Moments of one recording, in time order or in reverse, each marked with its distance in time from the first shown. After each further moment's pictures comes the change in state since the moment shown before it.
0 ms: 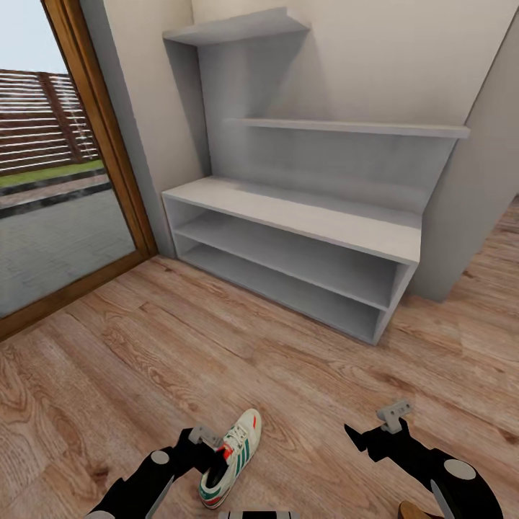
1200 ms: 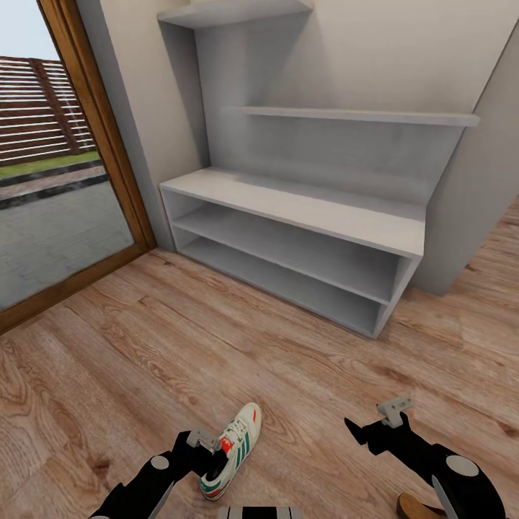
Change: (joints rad) left arm 0.011 -0.003 -0.003 0.011 0.002 -0.007 0.057; right arm -0.002 0.000 -0.006 -0.038 -0.003 0.001 -0.001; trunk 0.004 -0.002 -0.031
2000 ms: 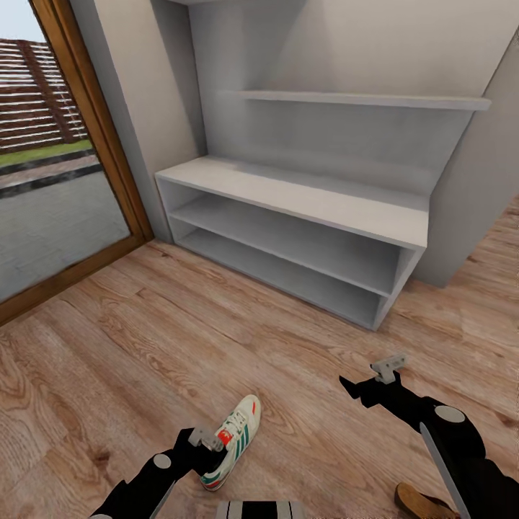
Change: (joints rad) left arm -0.002 0.000 -0.017 -0.011 -0.049 0.000 0.003; right arm -0.177 0.002 0.001 0.000 -0.001 0.072 0.017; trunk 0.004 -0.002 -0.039
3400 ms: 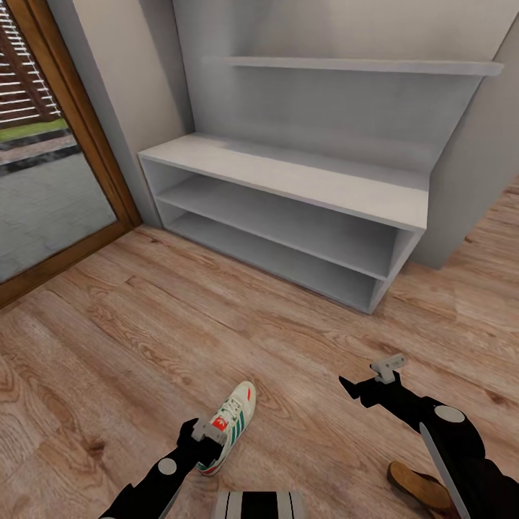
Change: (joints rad) left arm 0.005 -0.031 0.003 0.016 0.004 -0.122 0.126; right arm 0.000 0.002 0.000 0.000 0.000 -0.001 0.000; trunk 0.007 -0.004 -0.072
